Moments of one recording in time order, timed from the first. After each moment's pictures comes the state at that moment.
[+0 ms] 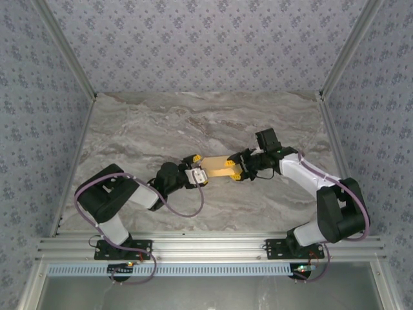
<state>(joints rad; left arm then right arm) -0.73 1.70 0.41 1.02 0.15 0.68 0.37 1.43 0.85 -0.40 -0.77 1.37</state>
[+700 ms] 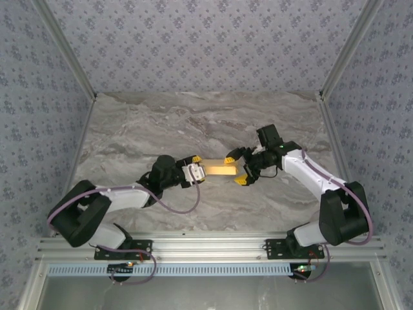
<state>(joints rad) -0.70 1.40 0.48 0.54 0.25 0.66 0.36 1.41 0.95 -0.64 -0.77 1.22</state>
